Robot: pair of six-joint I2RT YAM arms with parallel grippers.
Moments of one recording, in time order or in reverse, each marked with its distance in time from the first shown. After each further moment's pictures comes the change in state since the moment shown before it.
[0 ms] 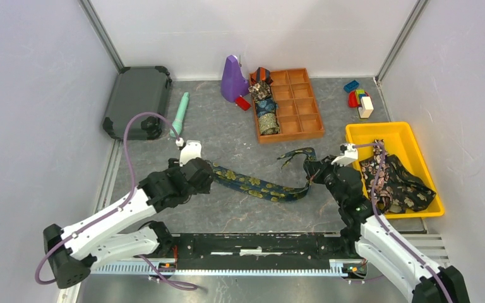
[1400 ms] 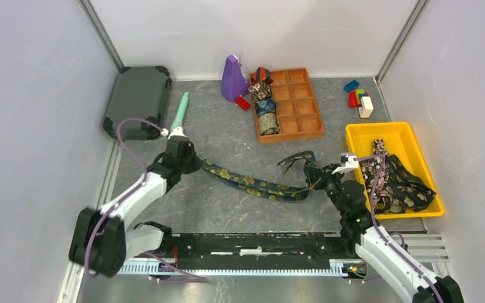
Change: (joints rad) left arm 0.586 0.354 -0.238 0.785 0.539 0.035; right arm 0.000 -0.177 -0.174 0.138 -0.047 -0.088
